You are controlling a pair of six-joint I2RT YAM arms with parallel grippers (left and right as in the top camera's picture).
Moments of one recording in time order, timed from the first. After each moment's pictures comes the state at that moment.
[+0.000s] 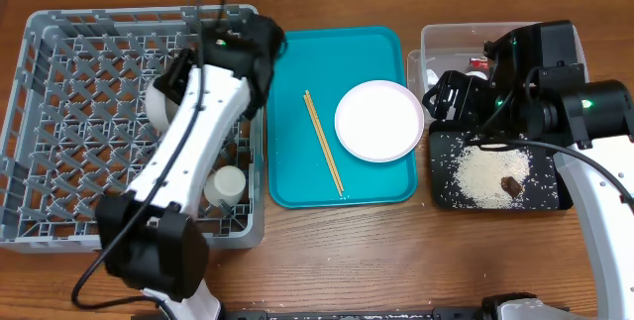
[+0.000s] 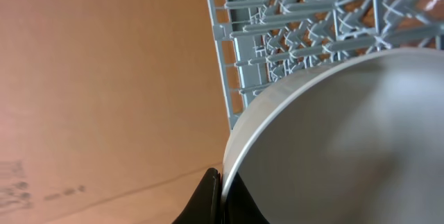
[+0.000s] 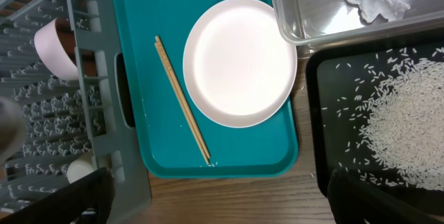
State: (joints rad) left arm -0.31 1.83 1.66 -1.39 -1.16 0.02; right arm 0.13 1.40 1.50 -1.19 -0.32 0.44
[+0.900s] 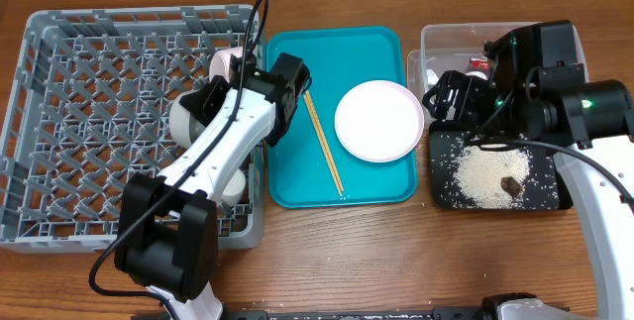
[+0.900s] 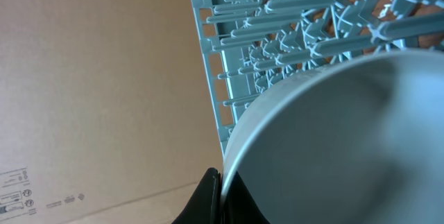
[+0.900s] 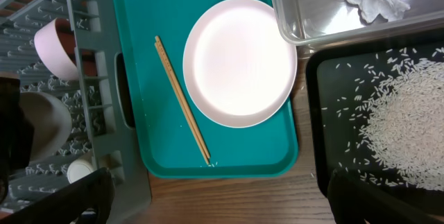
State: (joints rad) left arm -0.39 1.85 1.42 -1.19 -1.23 -0.02; right arm 0.13 1.40 1.50 -1.19 -0.32 0.43
